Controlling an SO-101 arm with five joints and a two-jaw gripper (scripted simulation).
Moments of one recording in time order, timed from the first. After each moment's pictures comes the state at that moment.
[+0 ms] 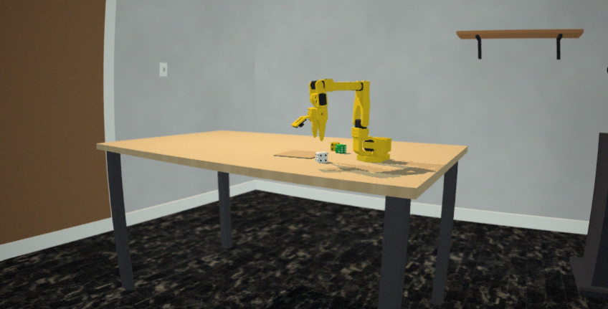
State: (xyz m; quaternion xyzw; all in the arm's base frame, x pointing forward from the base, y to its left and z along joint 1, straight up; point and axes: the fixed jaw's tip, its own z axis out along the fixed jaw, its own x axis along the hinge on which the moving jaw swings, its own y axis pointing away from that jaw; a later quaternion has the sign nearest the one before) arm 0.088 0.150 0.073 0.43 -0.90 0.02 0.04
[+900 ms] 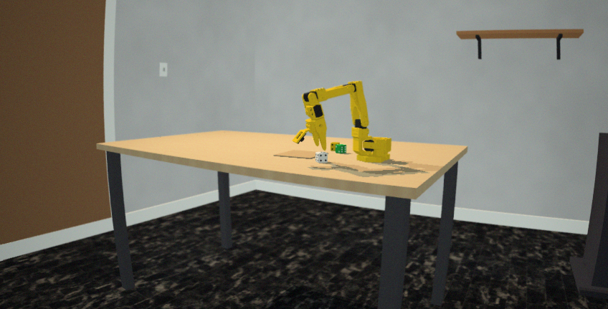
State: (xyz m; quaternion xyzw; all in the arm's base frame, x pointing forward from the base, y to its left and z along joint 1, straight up) arm 0.082 0.141 0.044 0.42 -0.89 0.08 0.13
